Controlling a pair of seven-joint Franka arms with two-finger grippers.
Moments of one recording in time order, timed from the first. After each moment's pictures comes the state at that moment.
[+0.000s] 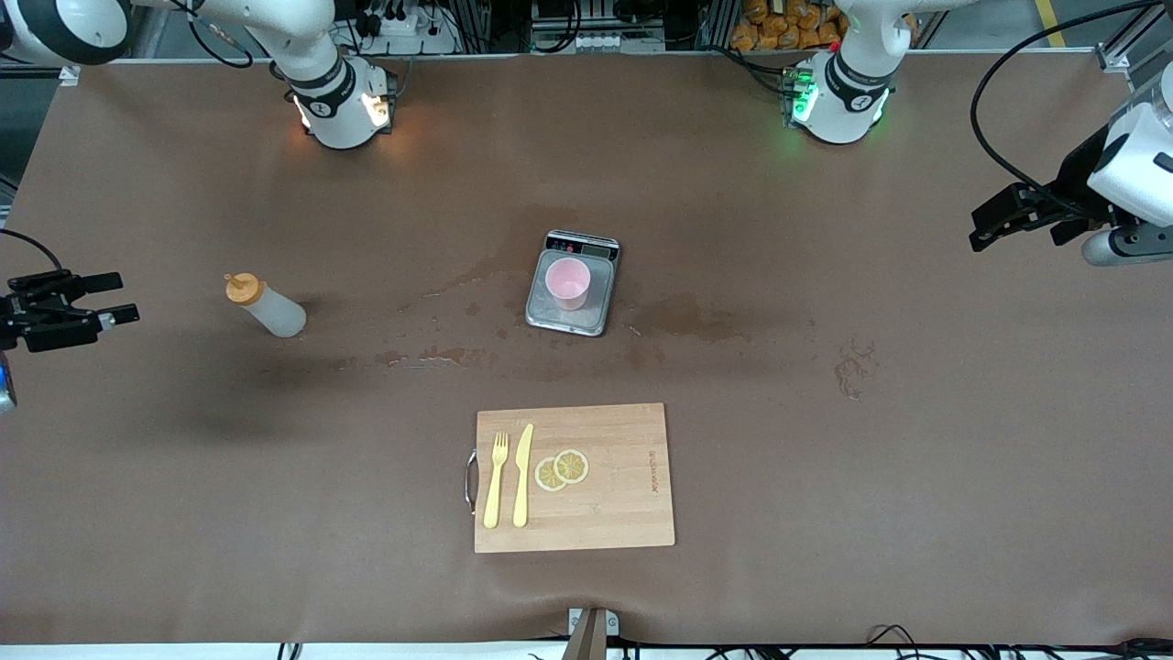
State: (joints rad) left arm 0.06 -0.01 -0.17 -1.57 -0.02 1.56 -0.18; right arm -0.58 0.78 0.42 -0.87 0.41 0.91 0.46
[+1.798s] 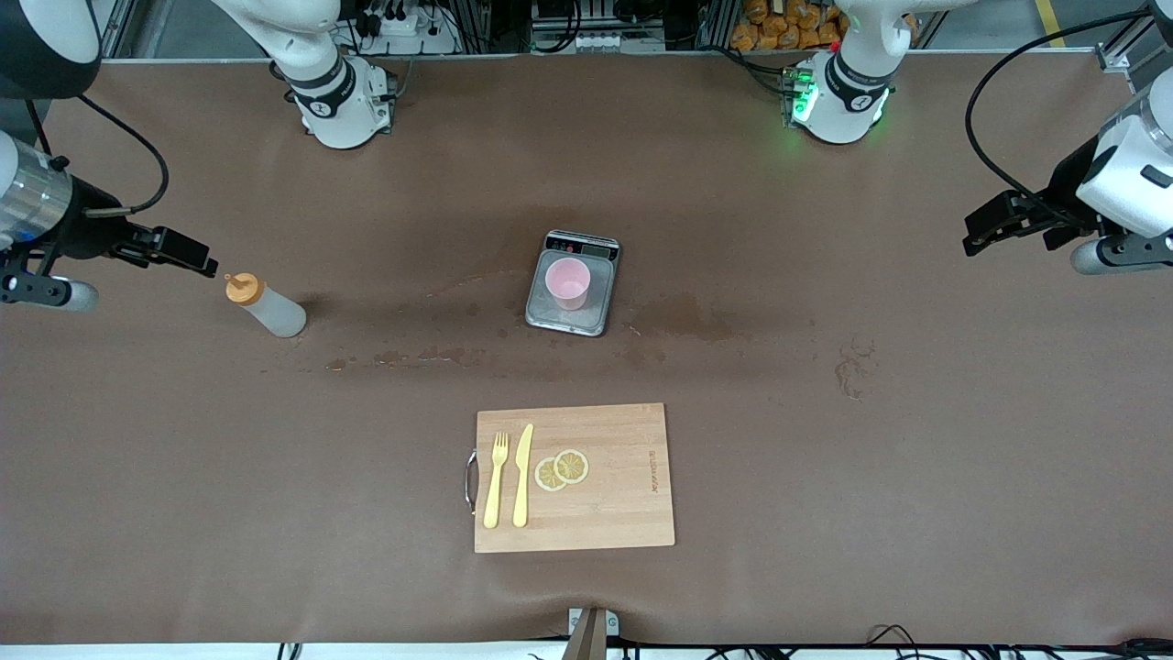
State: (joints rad) left arm 0.06 0.00 -0.17 -1.58 -0.02 1.56 -0.18; right arm -0.40 0.03 0.42 -1.63 0.08 1.58 0.20
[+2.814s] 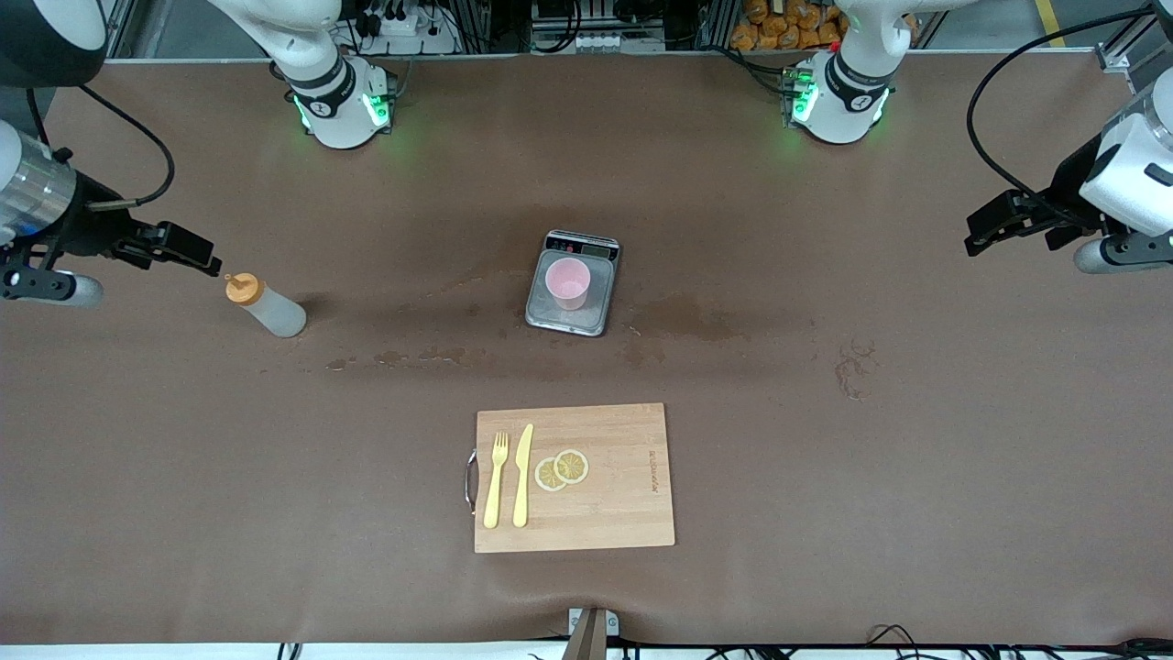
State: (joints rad) left arm 0.06 0.00 -0.17 -1.57 -0.02 1.57 -0.18; right arm -0.23 0.03 0.28 -1.63 0.07 1.59 0.19
